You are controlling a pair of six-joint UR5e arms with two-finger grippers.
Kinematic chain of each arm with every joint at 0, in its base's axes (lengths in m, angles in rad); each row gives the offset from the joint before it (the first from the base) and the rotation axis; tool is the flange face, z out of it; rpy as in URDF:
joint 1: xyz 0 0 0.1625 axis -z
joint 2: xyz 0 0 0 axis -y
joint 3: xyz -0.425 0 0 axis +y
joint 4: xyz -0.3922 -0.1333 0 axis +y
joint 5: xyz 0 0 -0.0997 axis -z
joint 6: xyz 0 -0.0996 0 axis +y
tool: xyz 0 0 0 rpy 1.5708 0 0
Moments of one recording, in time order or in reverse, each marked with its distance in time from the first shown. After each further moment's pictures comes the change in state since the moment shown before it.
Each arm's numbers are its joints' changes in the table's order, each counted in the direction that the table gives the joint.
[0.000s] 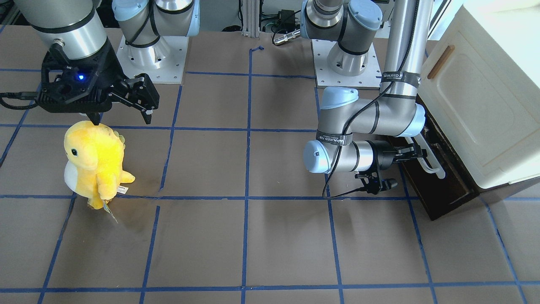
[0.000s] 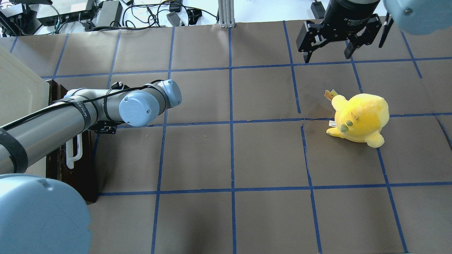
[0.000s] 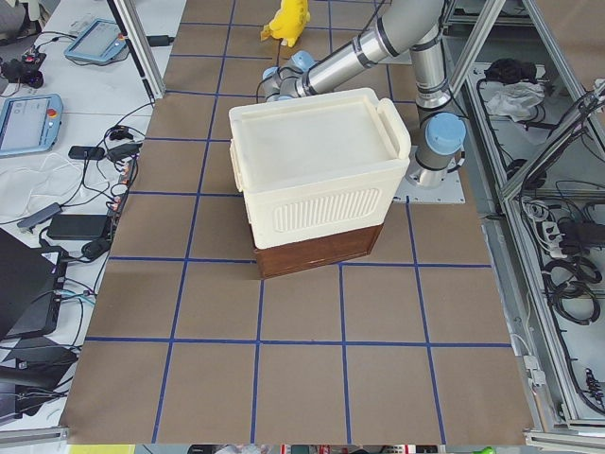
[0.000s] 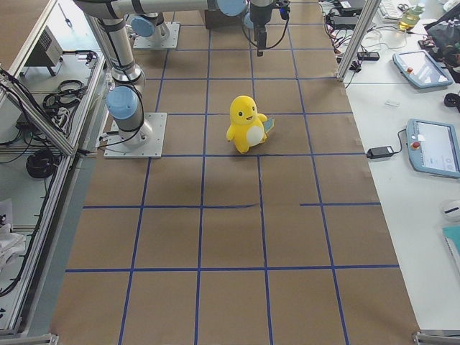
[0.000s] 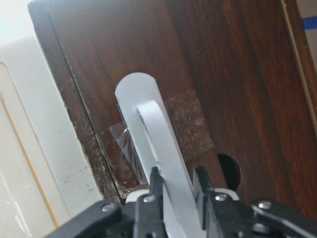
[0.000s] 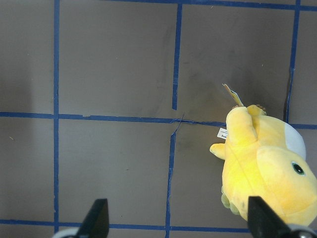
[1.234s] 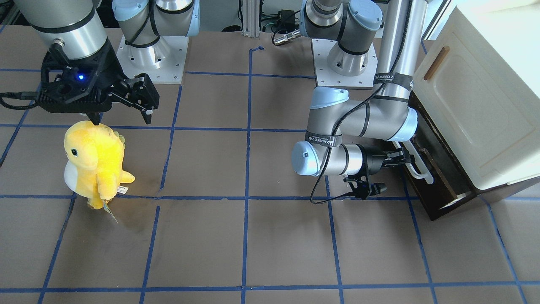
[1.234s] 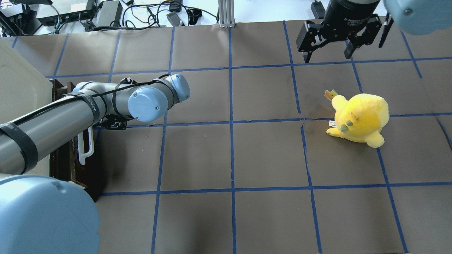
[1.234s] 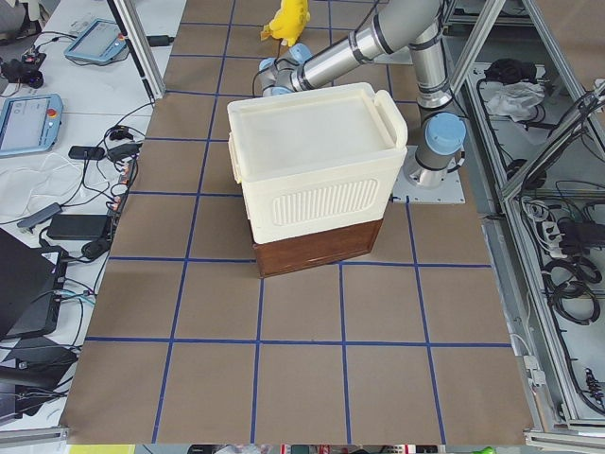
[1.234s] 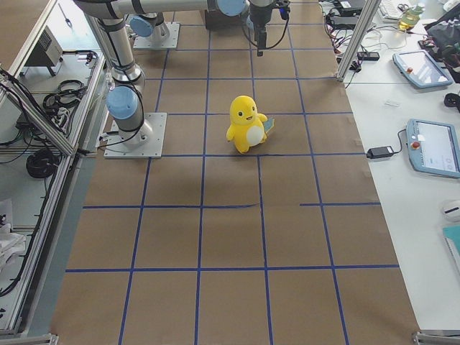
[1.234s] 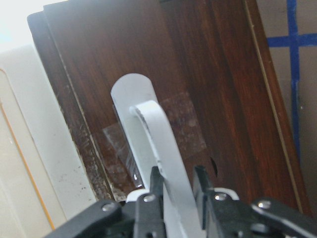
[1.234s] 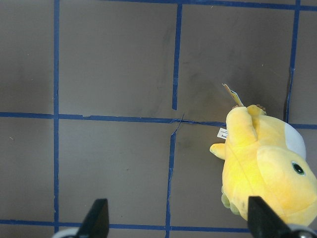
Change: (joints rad) left arm 0.054 -0.021 -0.081 -0.003 -0.088 -0.007; right arm 0.000 0.000 0.000 0.000 0.000 -0.001
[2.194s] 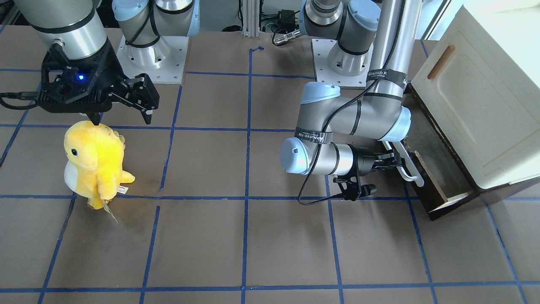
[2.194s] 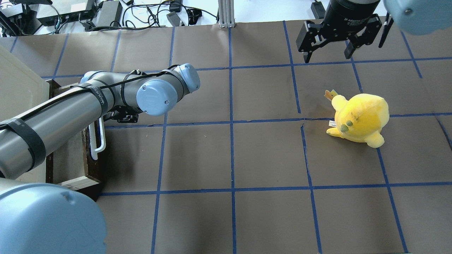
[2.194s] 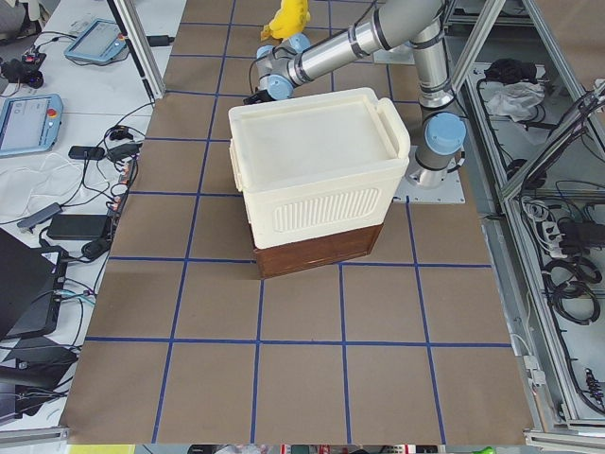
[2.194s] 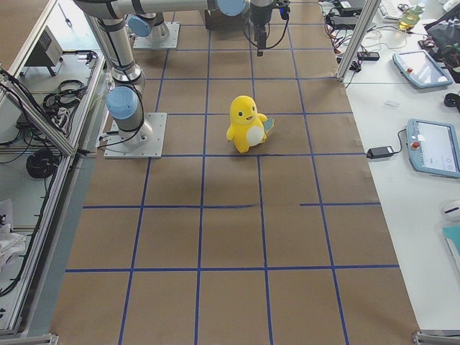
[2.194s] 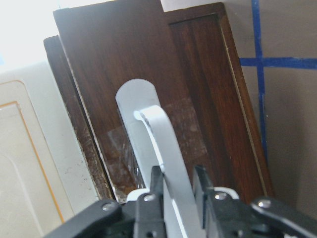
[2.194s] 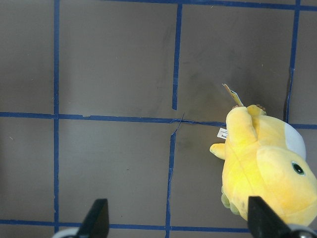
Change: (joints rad) left arm 0.044 -0.001 -0.045 -0.001 -0.043 -0.023; right arm 0.000 0.000 0.000 0.000 0.000 0.000
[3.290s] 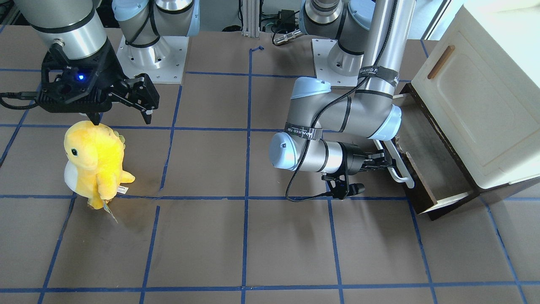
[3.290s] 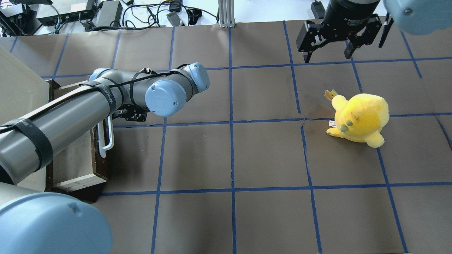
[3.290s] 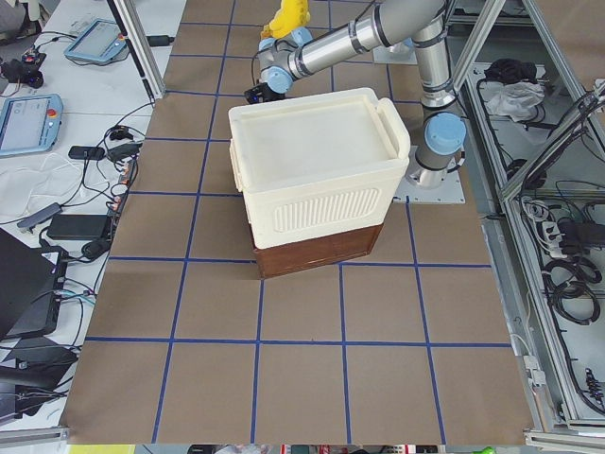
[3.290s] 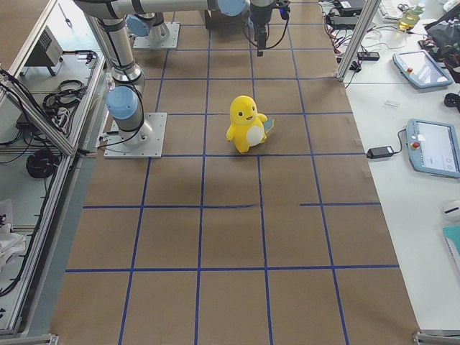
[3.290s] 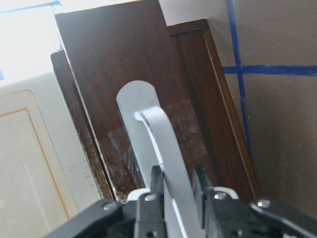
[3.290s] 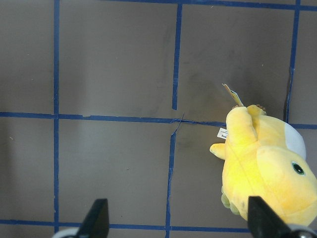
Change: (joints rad) left arm 0.039 0.000 -0.015 0.000 -0.018 -0.025; right arm 0.000 0.000 0.000 0.000 0.000 0.000
